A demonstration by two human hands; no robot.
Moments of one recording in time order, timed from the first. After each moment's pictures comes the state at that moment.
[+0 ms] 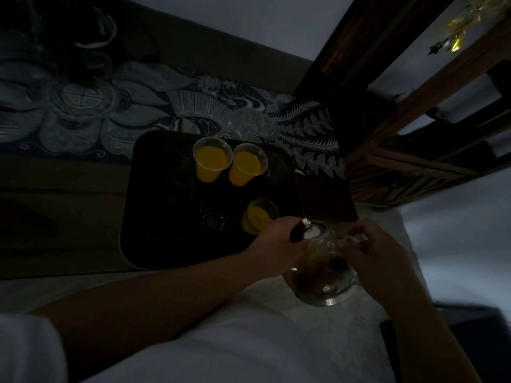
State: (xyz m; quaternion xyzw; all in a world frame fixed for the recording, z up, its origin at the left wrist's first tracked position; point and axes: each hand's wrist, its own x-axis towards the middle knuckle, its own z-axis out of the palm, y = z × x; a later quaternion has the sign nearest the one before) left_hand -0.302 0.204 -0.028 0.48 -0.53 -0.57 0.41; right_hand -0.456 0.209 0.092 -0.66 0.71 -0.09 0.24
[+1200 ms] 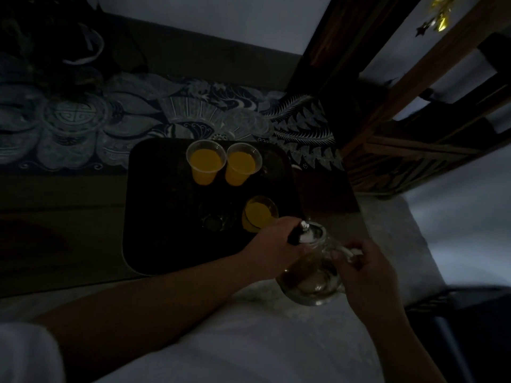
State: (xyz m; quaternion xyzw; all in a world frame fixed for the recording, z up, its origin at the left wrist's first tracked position) left_hand -0.297 0.214 -0.018 0.49 -0.62 -0.51 0.34; right_hand -0.458 0.251 0.059 -0.57 0.75 -0.22 0.26
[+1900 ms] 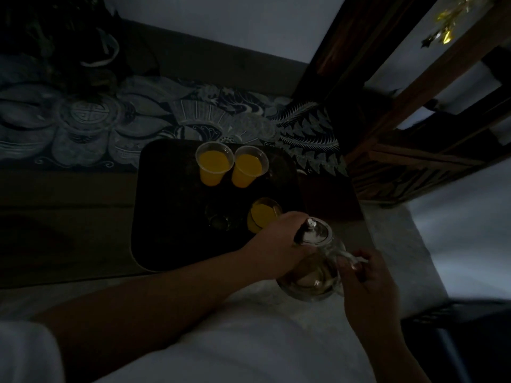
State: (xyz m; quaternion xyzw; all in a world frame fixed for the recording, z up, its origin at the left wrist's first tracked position) left_hand -0.286 0.219 -0.006 0.49 -0.64 -0.47 0.35; right_hand -0.452 0.271 0.051 -0.59 0.72 -0.27 0.22
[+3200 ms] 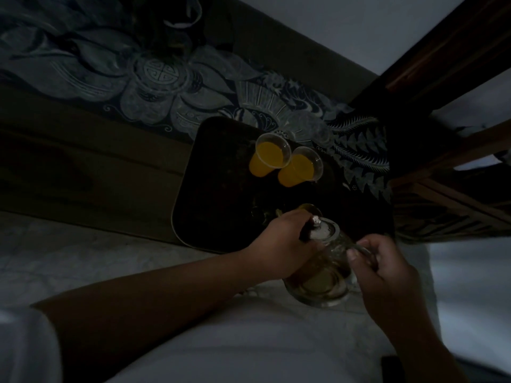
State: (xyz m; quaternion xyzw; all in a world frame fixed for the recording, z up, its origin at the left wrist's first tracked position) left_hand -0.225 0.242 -0.027 0.54 -0.53 -0.48 0.44; right_hand -0.389 0.229 0.074 -0.73 0.63 -0.10 0.24
